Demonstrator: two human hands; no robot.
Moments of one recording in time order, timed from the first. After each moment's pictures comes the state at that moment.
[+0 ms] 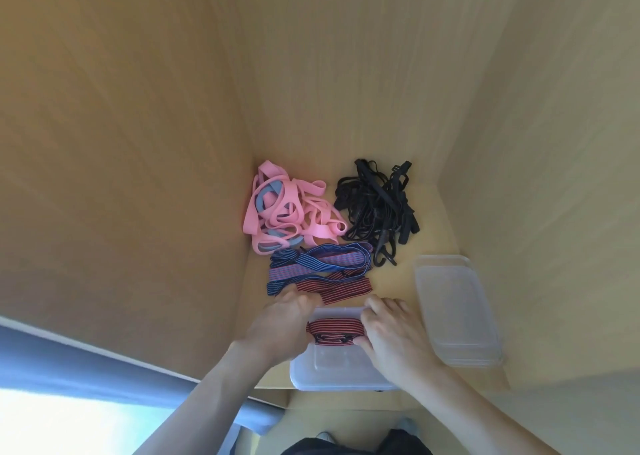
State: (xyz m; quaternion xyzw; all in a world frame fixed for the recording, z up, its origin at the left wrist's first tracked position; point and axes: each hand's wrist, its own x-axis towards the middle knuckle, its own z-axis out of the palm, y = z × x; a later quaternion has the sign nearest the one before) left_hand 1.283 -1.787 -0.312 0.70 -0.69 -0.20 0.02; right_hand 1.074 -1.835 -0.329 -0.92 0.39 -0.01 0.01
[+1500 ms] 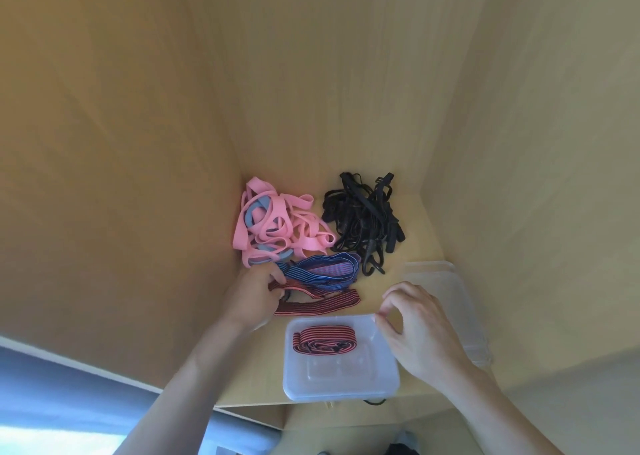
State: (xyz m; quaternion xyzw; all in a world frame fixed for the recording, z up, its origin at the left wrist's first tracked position) left_hand 1.328 -1.832 -0.306 0.78 -0.51 -0.27 0.22; right_hand 1.041 -1.846 -0.288 -0.81 0.51 -0.19 0.22
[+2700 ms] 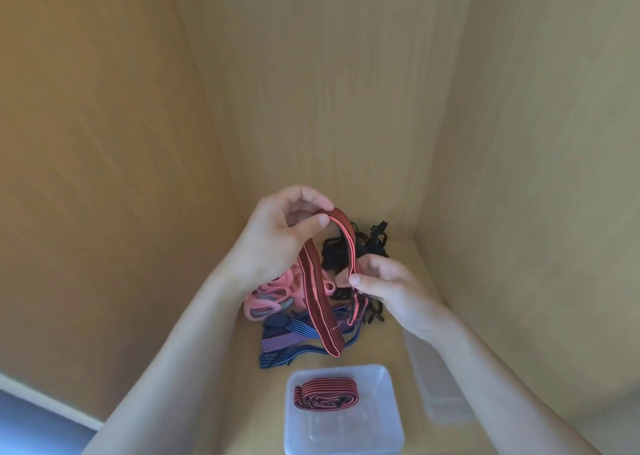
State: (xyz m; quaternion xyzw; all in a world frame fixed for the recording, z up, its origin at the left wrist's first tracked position) left_hand 1.276 -1.871 -0.111 0.53 -0.63 -0.29 0.49; right_hand 1.076 -1.925 -0.211 -0.63 0.31 -0.31 0.64
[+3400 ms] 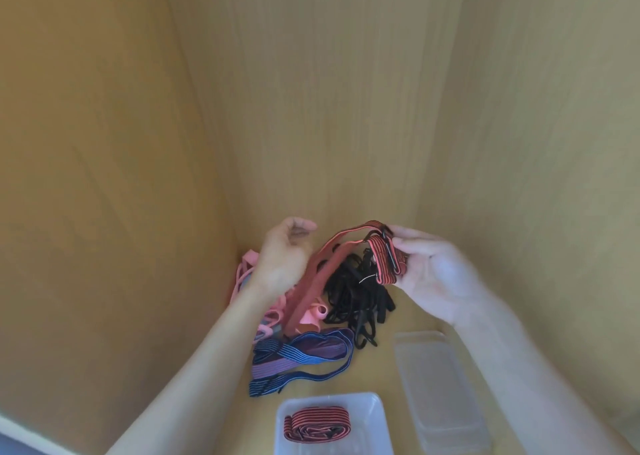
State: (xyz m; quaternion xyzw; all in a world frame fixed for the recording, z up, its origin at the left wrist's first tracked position) left_hand 1.271 -1.917 -0.148 0.63 -0.48 -0.31 0.52; right_hand 1.054 -1.945 -0.138 -0.40 0.26 -0.41 0.78
